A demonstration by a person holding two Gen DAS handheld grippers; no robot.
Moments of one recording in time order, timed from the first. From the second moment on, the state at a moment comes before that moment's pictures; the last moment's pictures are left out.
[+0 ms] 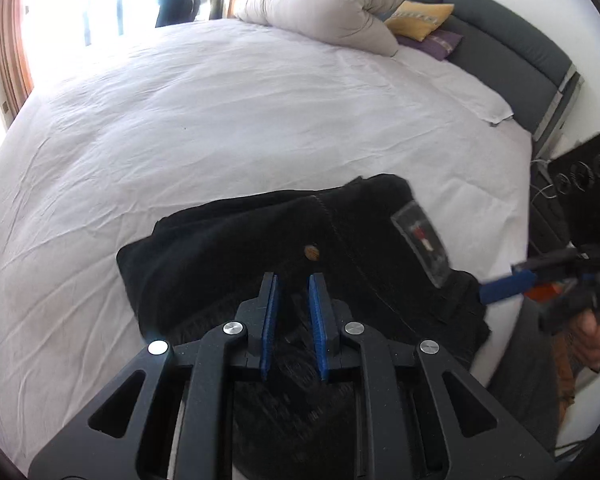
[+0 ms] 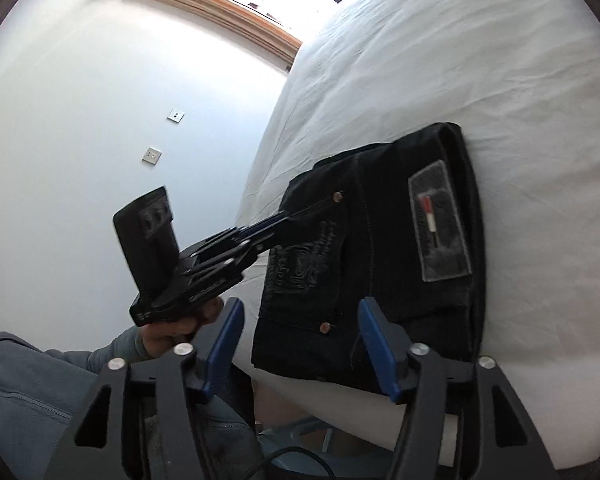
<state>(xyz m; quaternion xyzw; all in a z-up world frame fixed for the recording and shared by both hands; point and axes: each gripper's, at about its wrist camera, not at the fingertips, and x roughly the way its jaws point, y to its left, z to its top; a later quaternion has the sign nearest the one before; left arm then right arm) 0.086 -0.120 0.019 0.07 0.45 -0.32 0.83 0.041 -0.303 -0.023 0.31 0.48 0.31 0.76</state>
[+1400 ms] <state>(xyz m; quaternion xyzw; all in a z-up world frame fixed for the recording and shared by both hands) 0.005 -0.080 -0.016 -0.06 0.50 -0.53 0.69 0.082 -0.328 -0.068 0.36 0.49 0.31 0.73</state>
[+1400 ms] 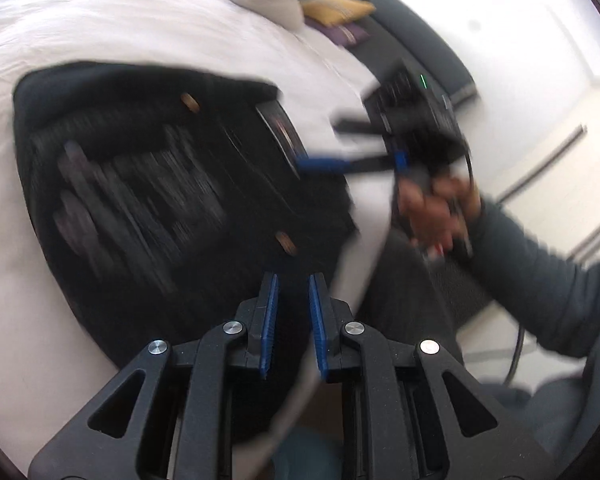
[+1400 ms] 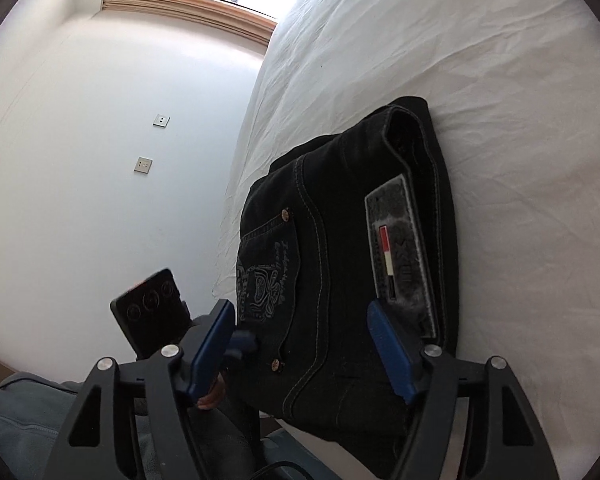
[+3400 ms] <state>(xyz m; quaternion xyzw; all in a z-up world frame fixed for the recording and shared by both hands) 0.082 -0.052 -0.012 -0.09 0.60 -0.25 0.75 0.107 -0.286 -0.069 0.17 0.56 0.13 0.80</state>
